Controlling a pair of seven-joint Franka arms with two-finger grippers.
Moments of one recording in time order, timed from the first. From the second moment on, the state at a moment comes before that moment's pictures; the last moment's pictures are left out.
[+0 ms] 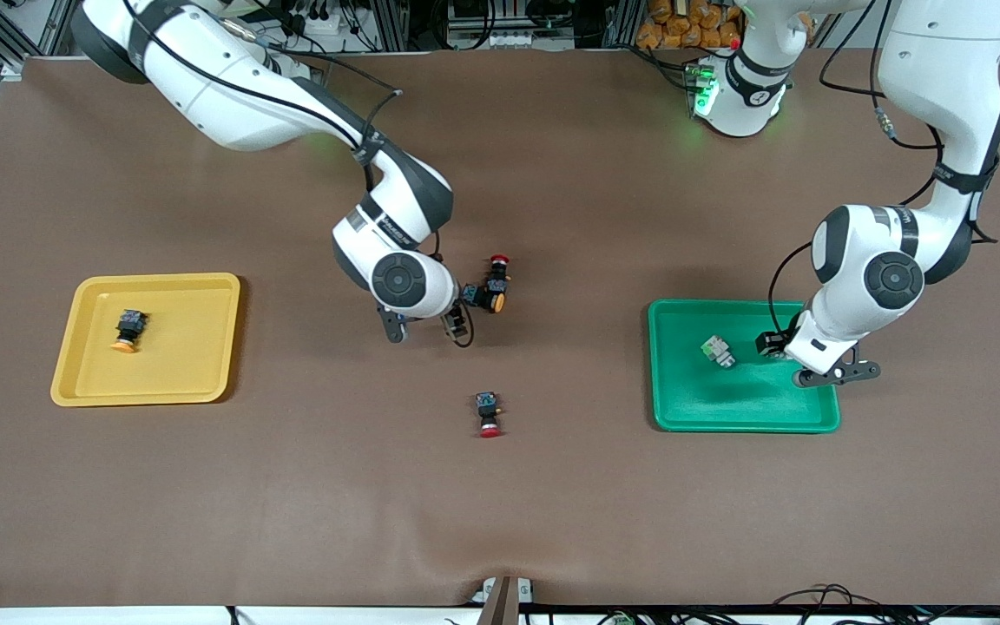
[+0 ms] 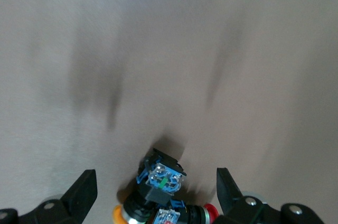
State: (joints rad) left arm -0.02 0.42 -0.03 -2.08 0.13 2.50 -0.26; right arm 0.25 0.76 0.50 -1.59 -0.10 2.09 2.00
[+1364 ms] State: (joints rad) left arm -0.02 0.35 -0.09 -1.99 0.13 2.34 -0.25; right arm 0.35 0.82 0.42 -1.59 -0.10 2.24 1.99
